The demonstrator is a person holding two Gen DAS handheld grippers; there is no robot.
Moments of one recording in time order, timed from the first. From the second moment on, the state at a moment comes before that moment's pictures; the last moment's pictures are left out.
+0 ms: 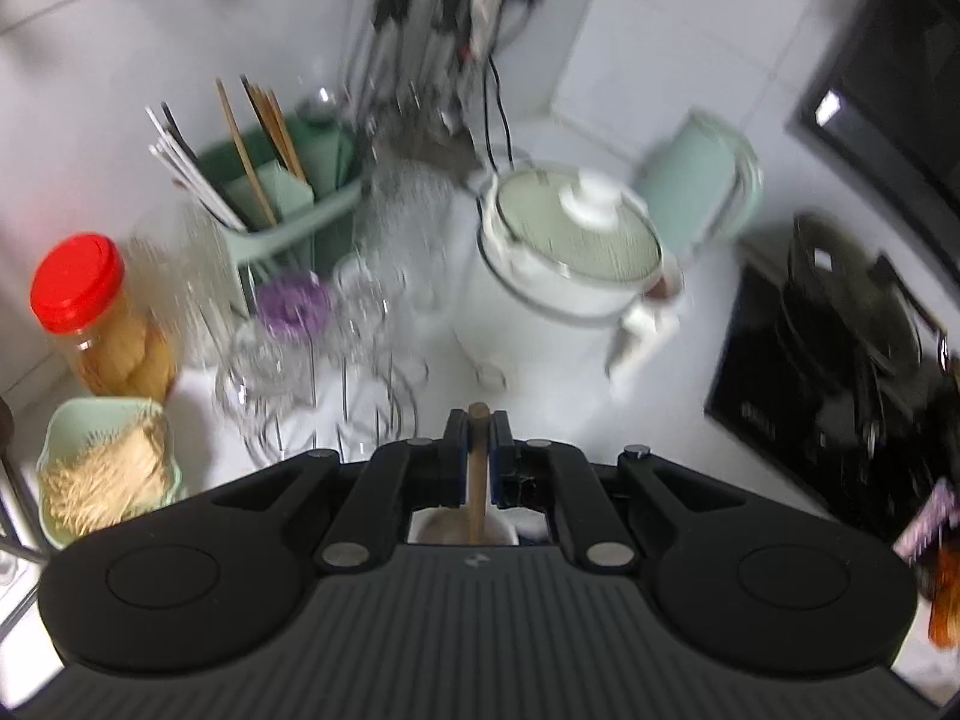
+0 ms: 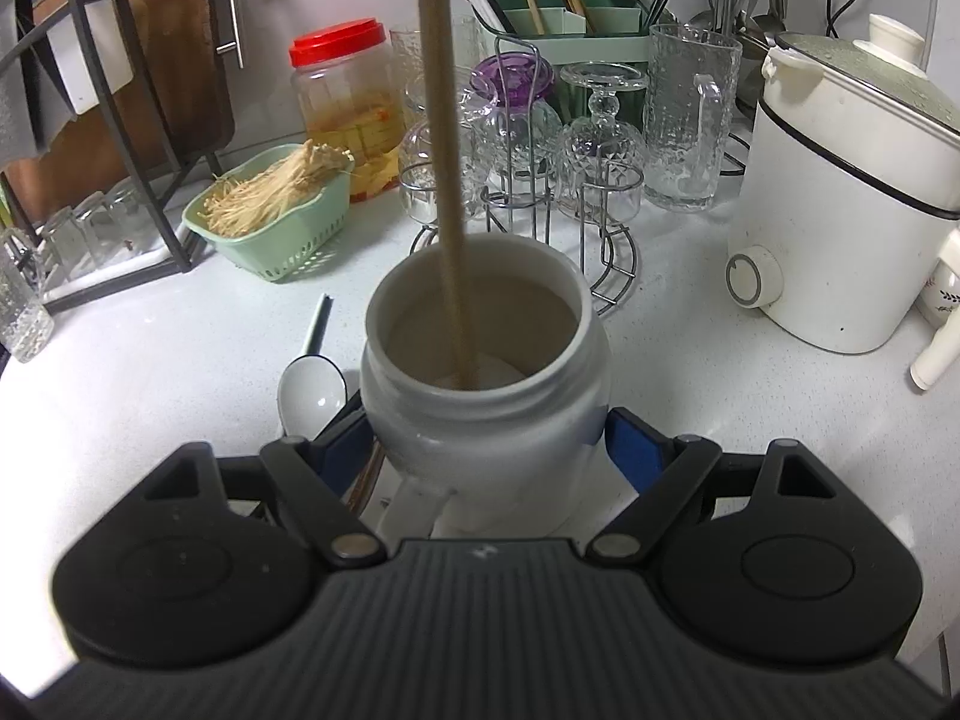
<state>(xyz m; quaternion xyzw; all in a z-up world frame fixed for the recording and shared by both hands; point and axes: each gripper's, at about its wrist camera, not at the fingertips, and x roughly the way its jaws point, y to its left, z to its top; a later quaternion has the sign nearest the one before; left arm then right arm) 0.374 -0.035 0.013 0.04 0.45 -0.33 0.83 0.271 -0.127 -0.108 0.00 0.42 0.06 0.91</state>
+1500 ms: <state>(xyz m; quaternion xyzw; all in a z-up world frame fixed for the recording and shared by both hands) 0.282 0.034 0.044 0.03 0.41 -0.24 0.88 0.267 -0.127 -0.109 -0.01 0.41 0.07 0.91</state>
